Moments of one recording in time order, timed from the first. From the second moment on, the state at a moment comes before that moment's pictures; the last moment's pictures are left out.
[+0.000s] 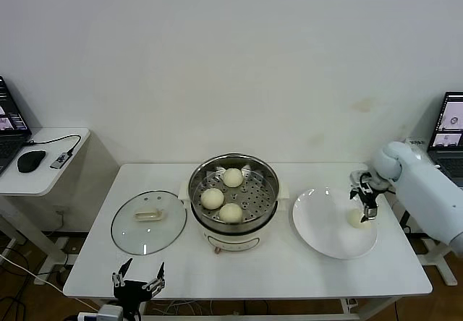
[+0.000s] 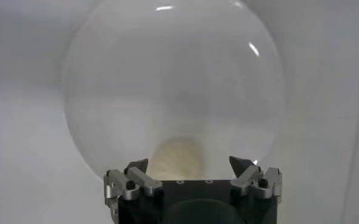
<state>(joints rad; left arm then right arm) 1.74 -1.52 -0.66 -2.15 0.08 0.30 0.14 -0.10 0.81 -0.43 0.93 -0.52 0.02 -1.29</state>
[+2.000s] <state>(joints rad) 1.69 -1.50 -0.67 -2.12 0.09 0.30 0.13 -0.01 0.80 -0.54 0.96 -0.36 -0.08 -1.26</state>
